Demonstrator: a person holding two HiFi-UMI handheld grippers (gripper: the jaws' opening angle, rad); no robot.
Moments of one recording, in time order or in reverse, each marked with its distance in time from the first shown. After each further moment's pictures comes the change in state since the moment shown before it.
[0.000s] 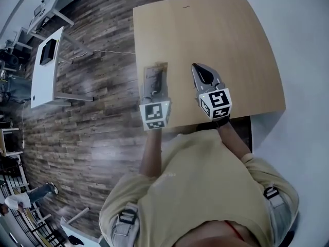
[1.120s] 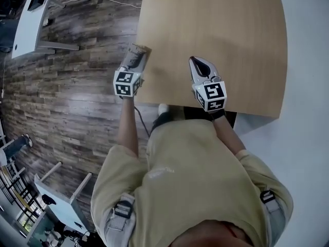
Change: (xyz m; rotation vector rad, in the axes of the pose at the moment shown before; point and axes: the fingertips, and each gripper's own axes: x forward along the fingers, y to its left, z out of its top) left arm 0.002 0.118 -0.228 -0.208 0.398 -0.068; right arm 0.066 0.044 -0.132 -0.007 0.321 0.199
